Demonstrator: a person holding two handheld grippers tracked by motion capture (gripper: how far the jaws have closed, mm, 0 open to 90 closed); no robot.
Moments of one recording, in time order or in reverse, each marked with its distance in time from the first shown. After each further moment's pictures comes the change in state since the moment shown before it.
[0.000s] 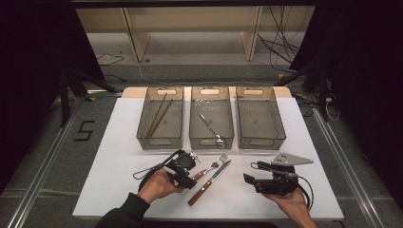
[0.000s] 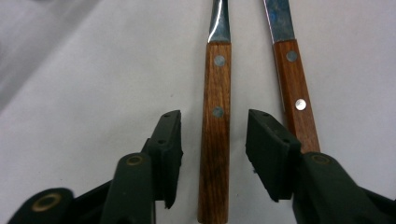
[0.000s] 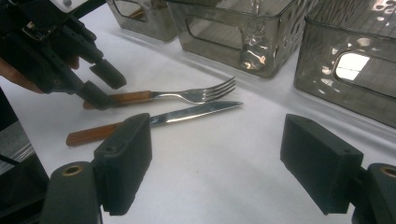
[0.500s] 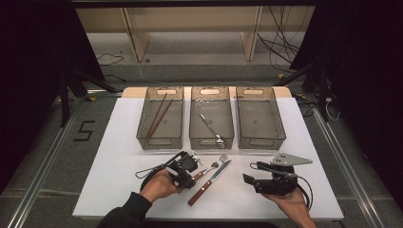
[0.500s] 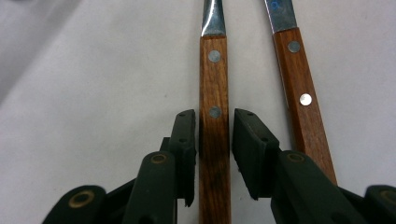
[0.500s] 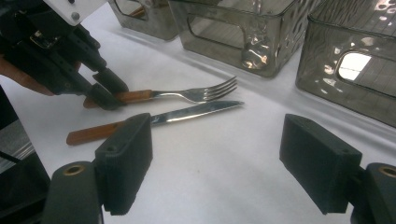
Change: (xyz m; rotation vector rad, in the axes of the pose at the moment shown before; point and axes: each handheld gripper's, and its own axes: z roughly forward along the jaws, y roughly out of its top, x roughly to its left) left arm -0.004 0.001 0.007 0.022 0.021 0.043; right arm 0.000 0.000 0.001 0.001 0.003 -0.007
